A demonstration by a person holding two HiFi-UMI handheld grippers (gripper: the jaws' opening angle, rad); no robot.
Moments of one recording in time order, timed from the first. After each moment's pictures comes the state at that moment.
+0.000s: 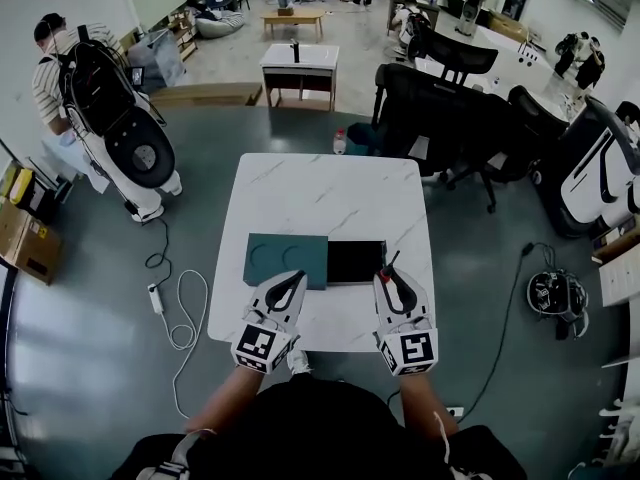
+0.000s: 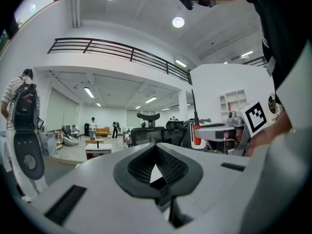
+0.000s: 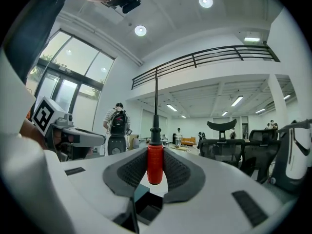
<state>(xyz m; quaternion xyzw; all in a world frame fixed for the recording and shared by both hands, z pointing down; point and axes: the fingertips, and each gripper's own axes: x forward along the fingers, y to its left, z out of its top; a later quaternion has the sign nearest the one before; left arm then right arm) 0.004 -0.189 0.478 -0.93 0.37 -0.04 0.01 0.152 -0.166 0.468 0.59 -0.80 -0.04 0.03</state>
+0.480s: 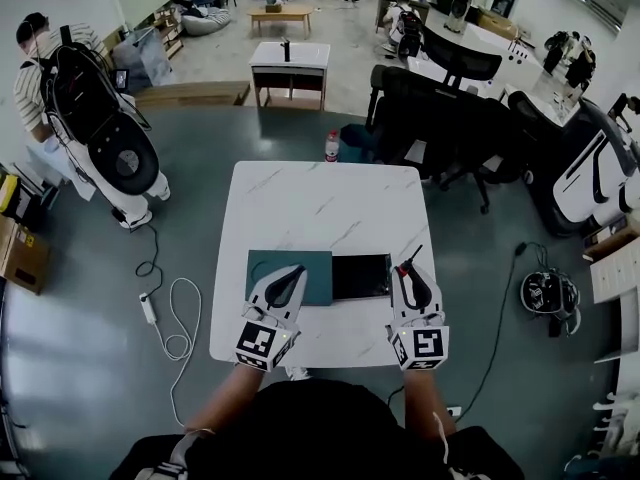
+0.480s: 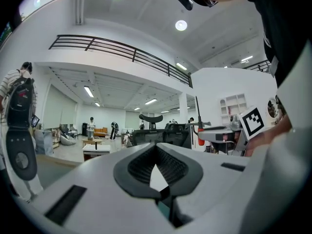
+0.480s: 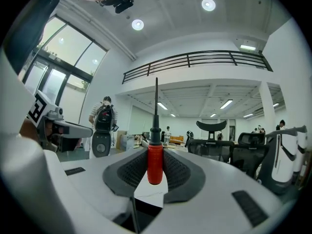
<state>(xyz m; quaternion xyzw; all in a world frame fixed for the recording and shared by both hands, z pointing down) -0.011 -0.259 0.477 -0.93 0.36 -0.02 0.00 0.176 -0.227 0.472 0.65 -0.76 -0.04 0.05</state>
